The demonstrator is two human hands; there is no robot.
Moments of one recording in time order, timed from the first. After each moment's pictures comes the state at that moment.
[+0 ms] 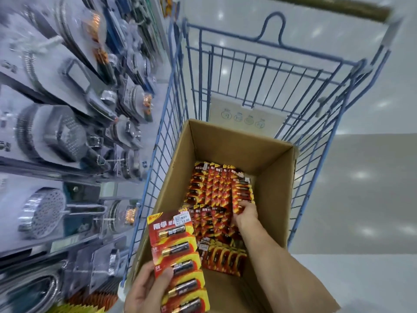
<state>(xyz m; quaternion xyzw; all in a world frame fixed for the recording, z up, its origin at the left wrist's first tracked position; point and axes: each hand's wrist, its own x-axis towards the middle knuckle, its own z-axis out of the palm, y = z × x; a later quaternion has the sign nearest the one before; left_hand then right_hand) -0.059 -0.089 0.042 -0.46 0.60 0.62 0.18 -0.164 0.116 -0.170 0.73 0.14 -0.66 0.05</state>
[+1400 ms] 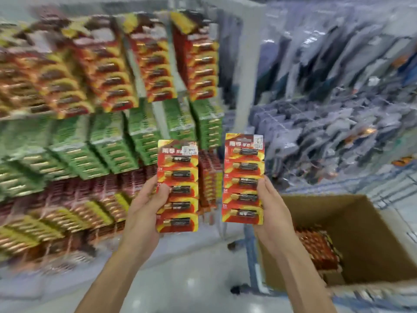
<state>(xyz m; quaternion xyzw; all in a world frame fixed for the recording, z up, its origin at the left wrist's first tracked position) 0.355 -0.094 0.245 -0.39 0.43 0.71 -0.41 0.138 0.008 0.239 -0.16 0.51 -0.70 0.48</state>
